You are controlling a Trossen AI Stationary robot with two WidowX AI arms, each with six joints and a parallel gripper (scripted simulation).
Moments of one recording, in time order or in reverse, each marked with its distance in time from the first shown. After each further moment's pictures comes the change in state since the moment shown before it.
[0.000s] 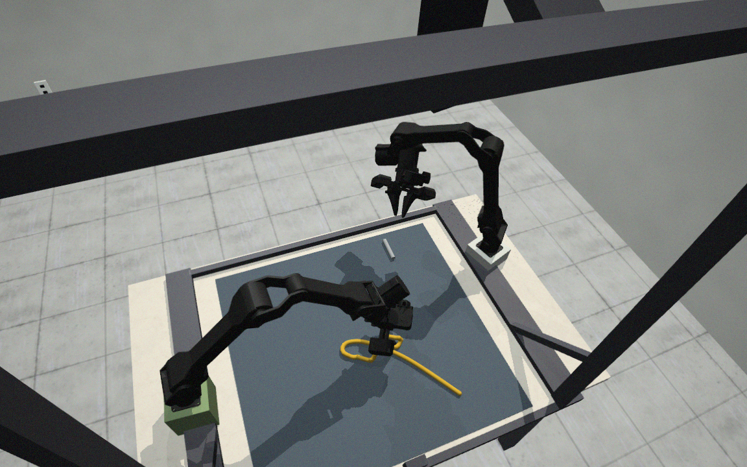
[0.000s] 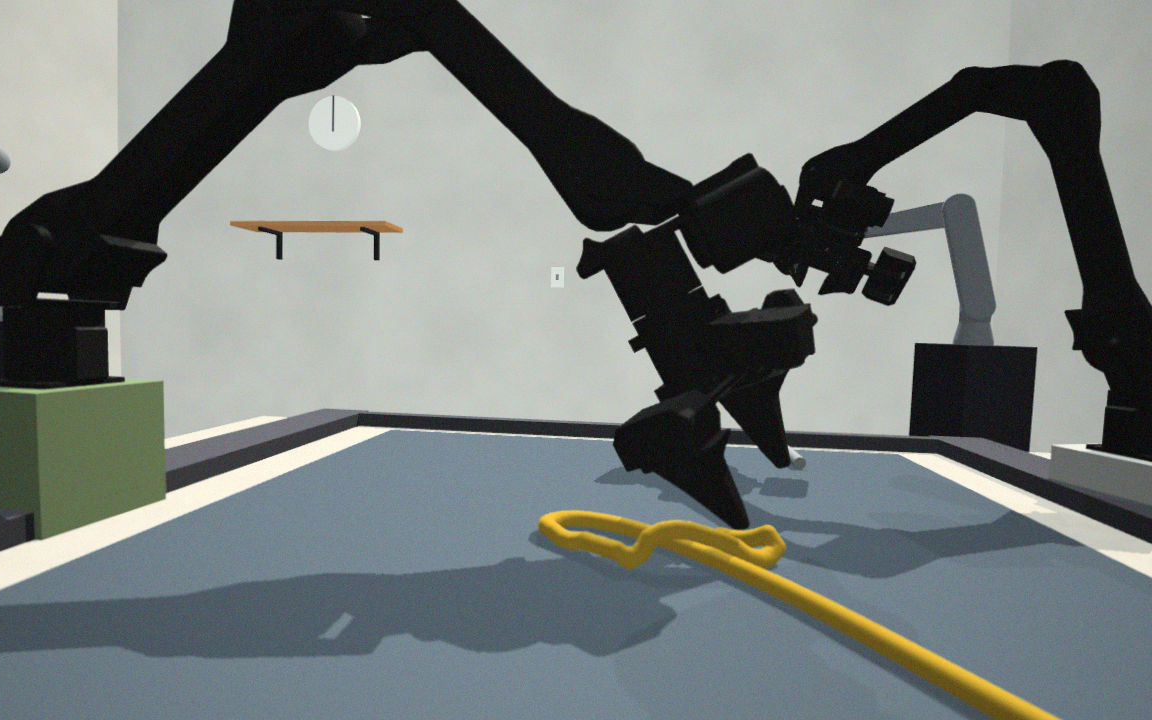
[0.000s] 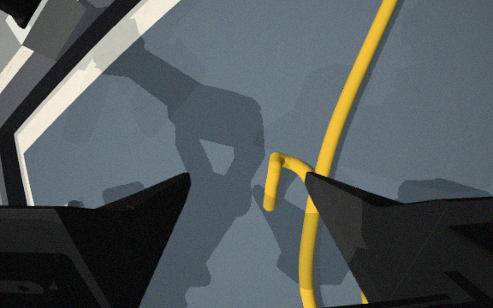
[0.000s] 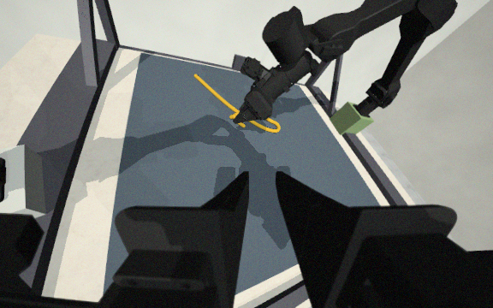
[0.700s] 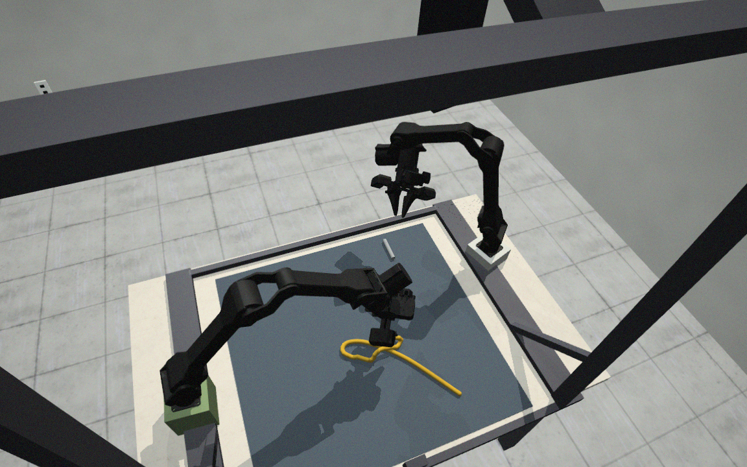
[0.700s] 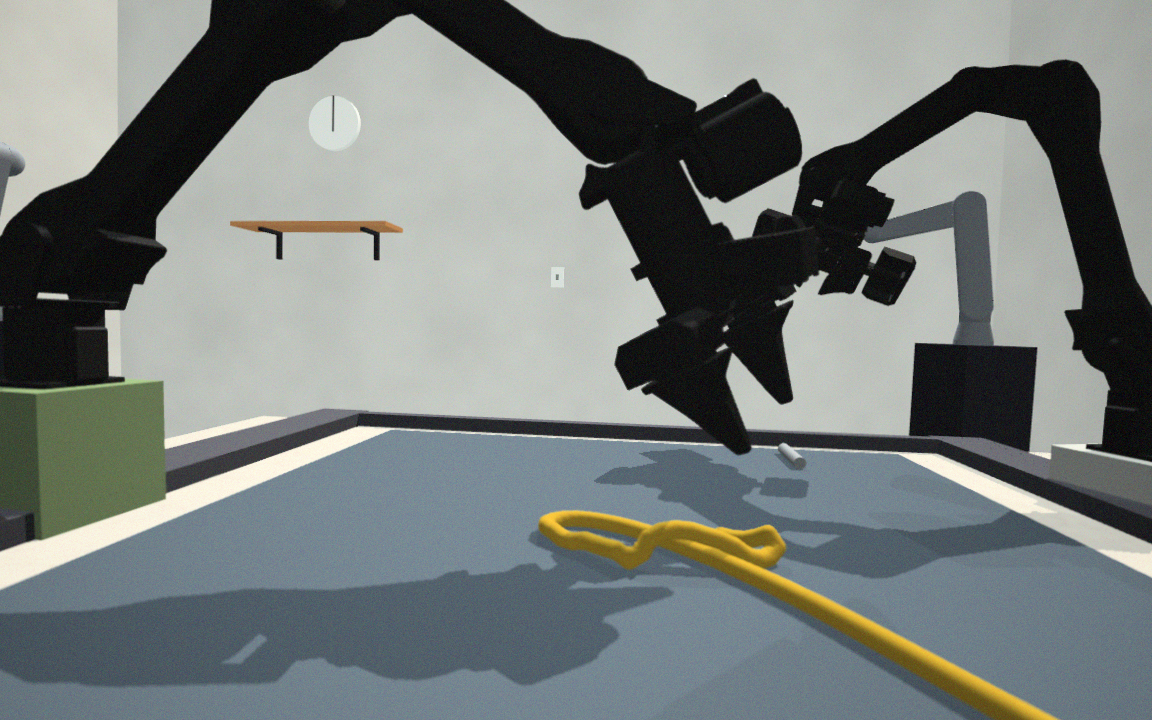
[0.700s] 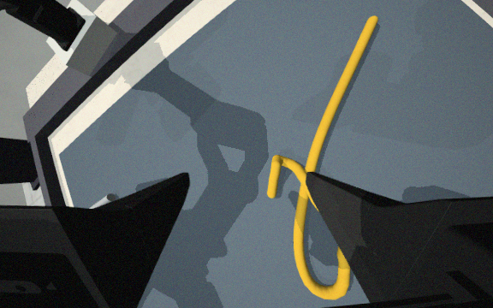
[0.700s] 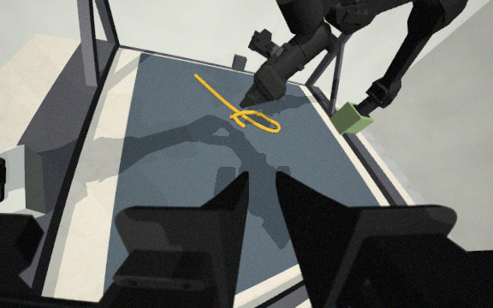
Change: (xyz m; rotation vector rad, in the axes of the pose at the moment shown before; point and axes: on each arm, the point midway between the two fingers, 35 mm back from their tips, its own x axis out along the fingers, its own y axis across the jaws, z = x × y) left arm -0.045 0.014 0.020 0.000 0.006 -0.005; right arm 0.000 0.000 0.000 0.000 0.000 0.000
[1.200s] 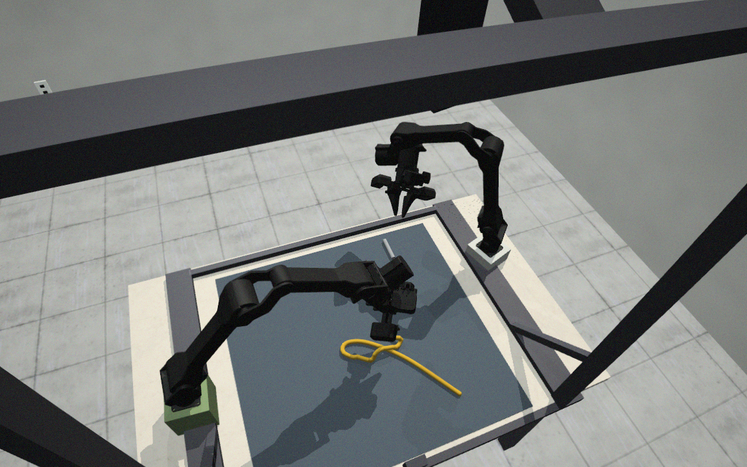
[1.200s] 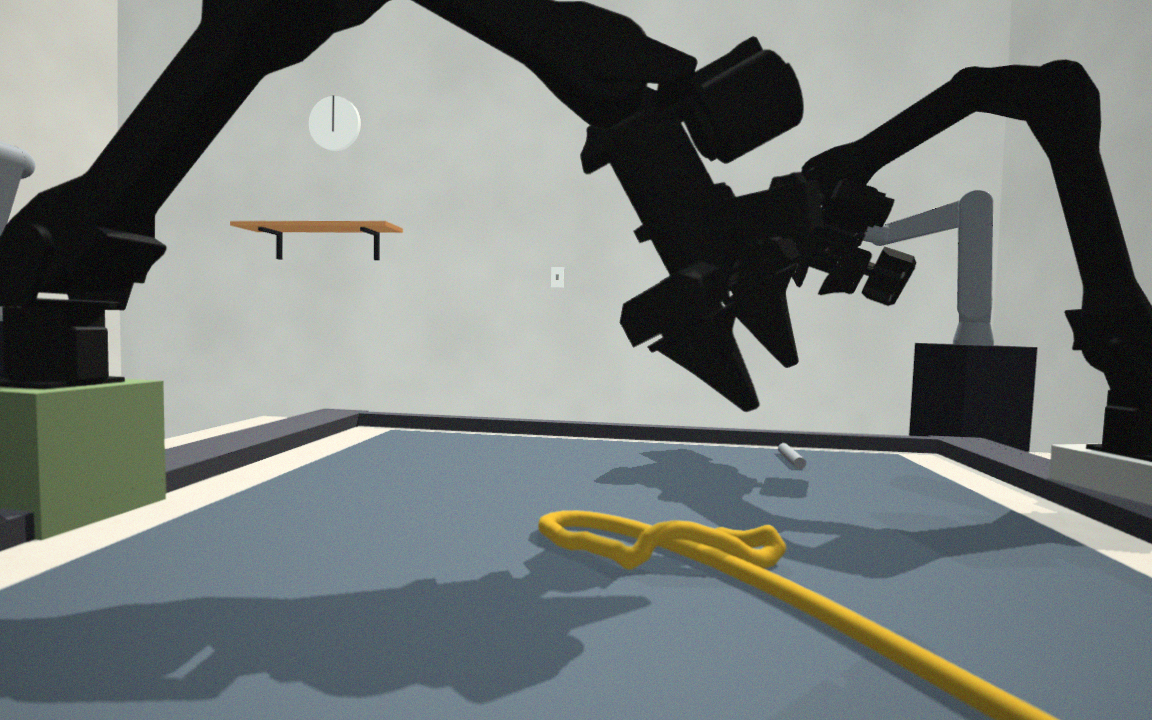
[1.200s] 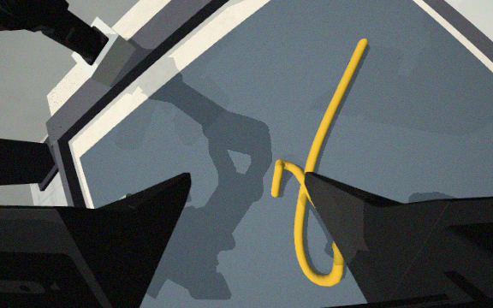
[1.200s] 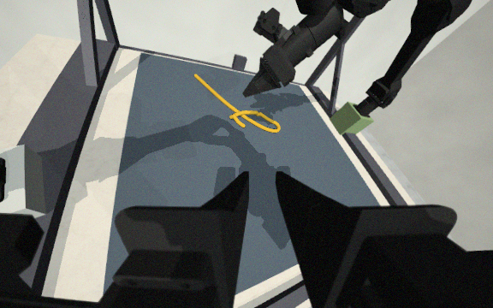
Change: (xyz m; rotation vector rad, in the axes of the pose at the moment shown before) left arm -0.024 0.009 0.013 0.000 -0.015 0.011; right arm 0.000 0.000 0.000 0.000 0.000 0.000
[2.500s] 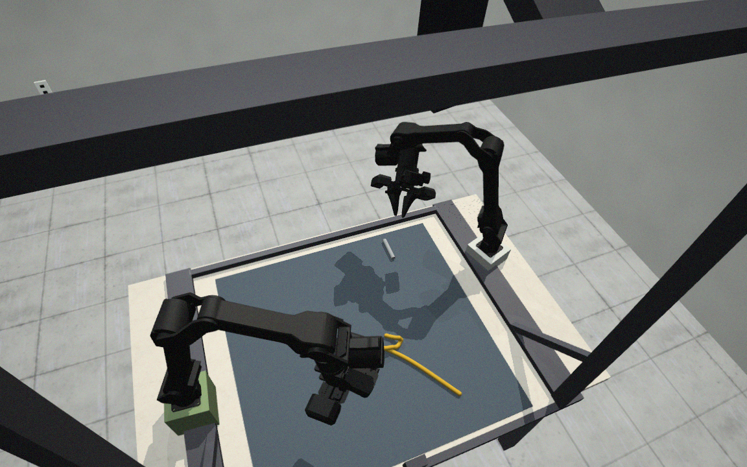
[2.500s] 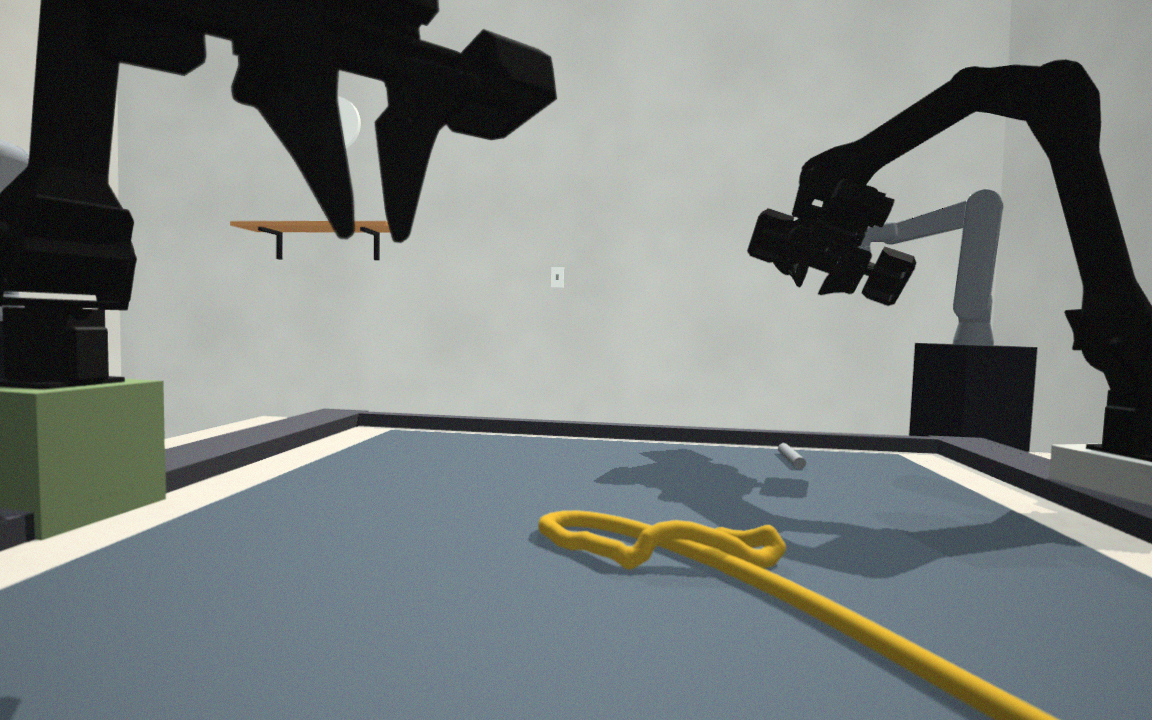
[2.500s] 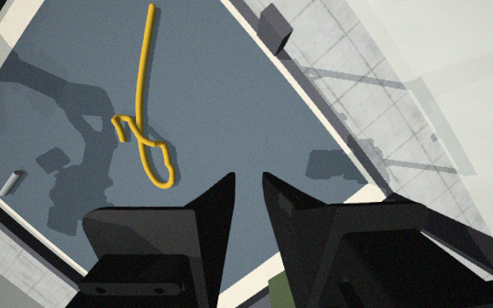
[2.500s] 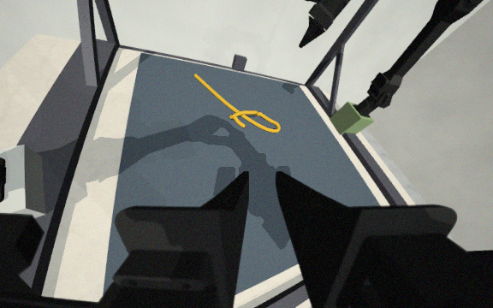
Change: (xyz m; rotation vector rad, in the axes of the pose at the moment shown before) left arm -0.170 -0.219 -0.015 0.130 0.239 -0.289; right arm 0.000 0.000 0.000 0.000 0.000 0.000
